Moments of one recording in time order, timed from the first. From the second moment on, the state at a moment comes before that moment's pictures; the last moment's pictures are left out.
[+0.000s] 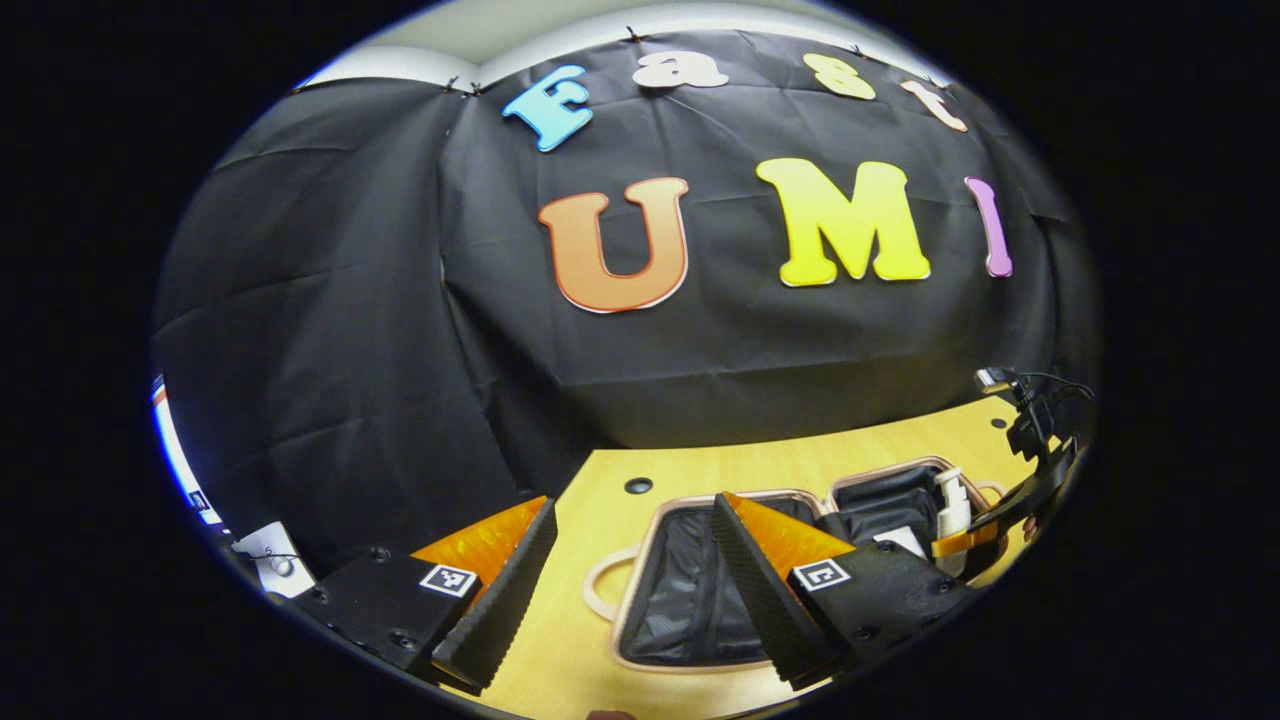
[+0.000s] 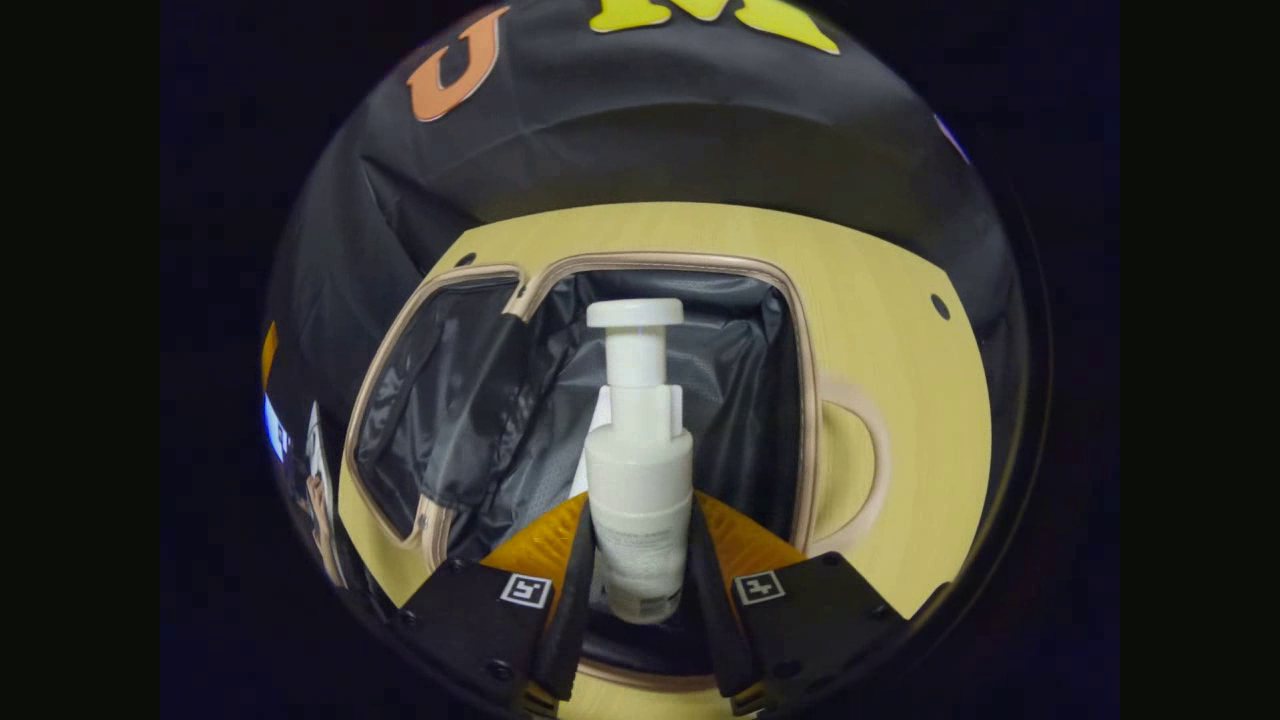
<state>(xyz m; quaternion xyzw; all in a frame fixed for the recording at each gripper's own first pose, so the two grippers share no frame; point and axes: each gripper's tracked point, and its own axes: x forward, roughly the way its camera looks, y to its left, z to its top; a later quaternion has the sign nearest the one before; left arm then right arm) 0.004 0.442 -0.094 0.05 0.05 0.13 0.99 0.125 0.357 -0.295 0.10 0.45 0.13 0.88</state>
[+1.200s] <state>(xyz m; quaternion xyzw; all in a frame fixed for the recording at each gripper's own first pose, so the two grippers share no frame) 0.081 0.515 -0.260 -0.38 0.17 0.11 0.90 0.074 0.331 -0.167 0.14 0.36 0.14 0.91</state>
